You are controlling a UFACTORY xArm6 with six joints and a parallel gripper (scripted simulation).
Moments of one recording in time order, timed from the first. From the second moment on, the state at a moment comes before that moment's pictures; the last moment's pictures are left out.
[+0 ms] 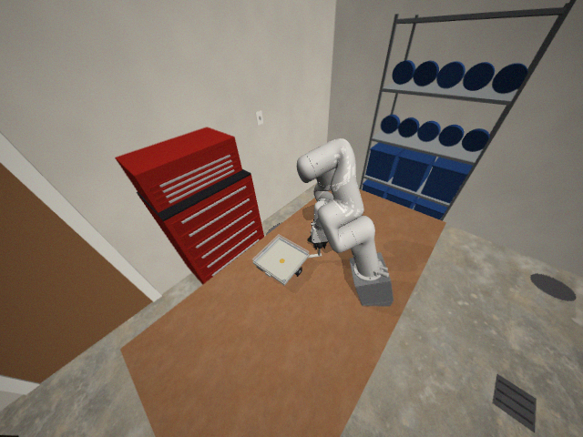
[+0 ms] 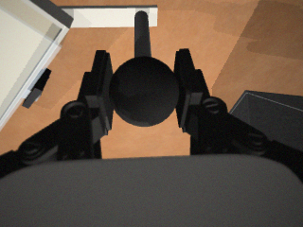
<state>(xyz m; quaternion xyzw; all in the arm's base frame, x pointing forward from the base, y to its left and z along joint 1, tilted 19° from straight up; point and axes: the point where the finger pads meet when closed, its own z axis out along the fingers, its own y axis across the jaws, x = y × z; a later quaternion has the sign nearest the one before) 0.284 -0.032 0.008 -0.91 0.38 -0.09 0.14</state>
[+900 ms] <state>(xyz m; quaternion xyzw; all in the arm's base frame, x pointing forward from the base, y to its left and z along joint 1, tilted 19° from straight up) 0.284 -0.032 0.008 -0.91 0.38 -0.09 0.14</state>
